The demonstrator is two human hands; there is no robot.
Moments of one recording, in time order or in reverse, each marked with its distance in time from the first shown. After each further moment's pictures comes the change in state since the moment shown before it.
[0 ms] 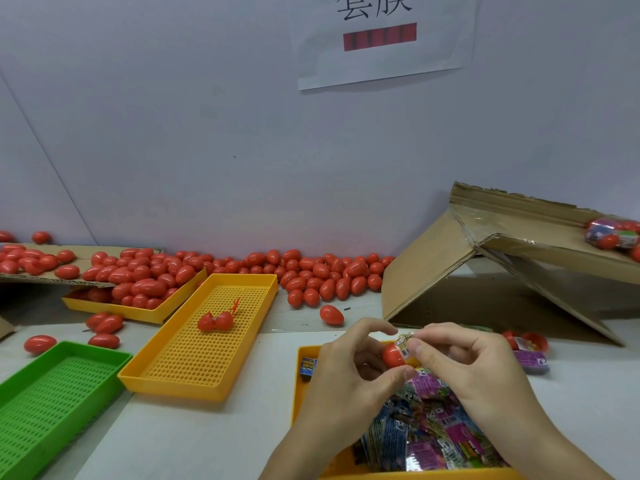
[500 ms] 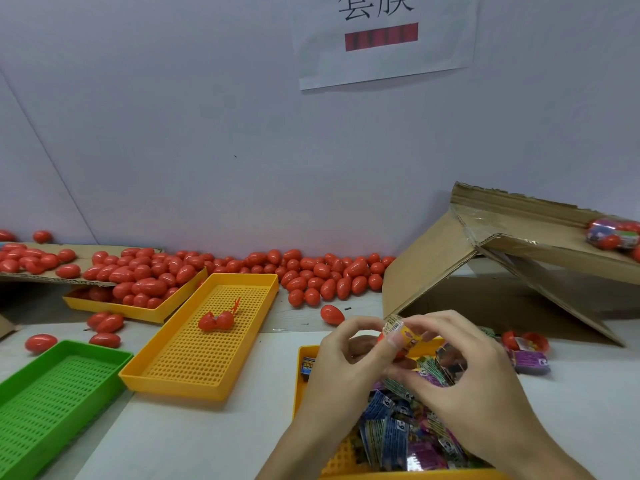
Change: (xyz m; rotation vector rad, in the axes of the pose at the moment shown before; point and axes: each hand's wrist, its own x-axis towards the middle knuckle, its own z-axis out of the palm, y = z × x) left_hand 0.003 0.005 -0.001 -0.393 0.018 -0.174; right_hand -0.003 0.002 0.005 -0.449 0.027 -0.394
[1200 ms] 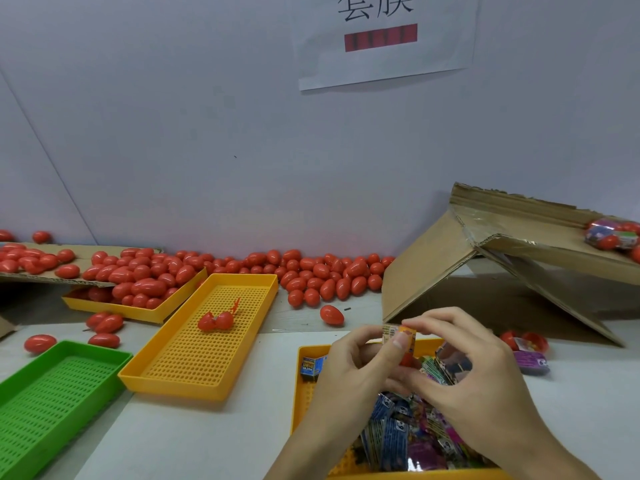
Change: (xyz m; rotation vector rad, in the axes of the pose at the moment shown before) left_hand -0.002 0.000 0.006 -0.053 -0.075 -0.015; right_hand 0.001 -0.002 -0.003 0.029 0.055 -0.086
